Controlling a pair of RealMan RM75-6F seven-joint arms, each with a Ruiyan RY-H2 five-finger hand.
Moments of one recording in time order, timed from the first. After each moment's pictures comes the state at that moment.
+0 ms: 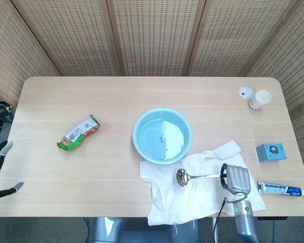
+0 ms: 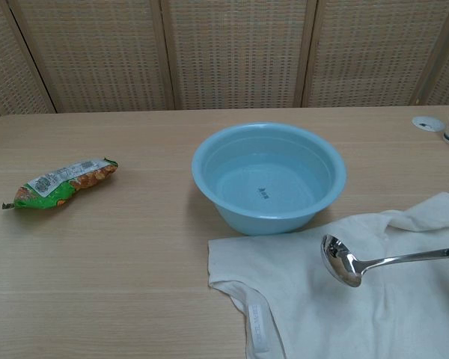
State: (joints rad) left arm -0.03 -0.97 -0.01 -1.84 1.52 1.51 0.04; right arm 0.27 -1.55 0.10 -1.67 -0.98 1.34 -0.63
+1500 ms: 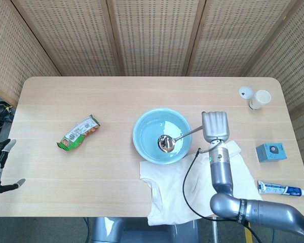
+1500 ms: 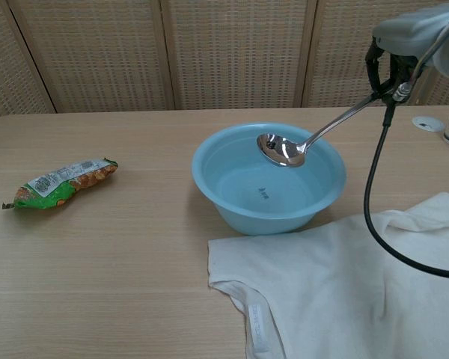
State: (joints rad) left arm -0.08 -0.99 -0.04 -1.82 1.42 1.42 0.06; right arm 0.84 -1.48 0.45 -1.80 -0.47 1.38 -1.25
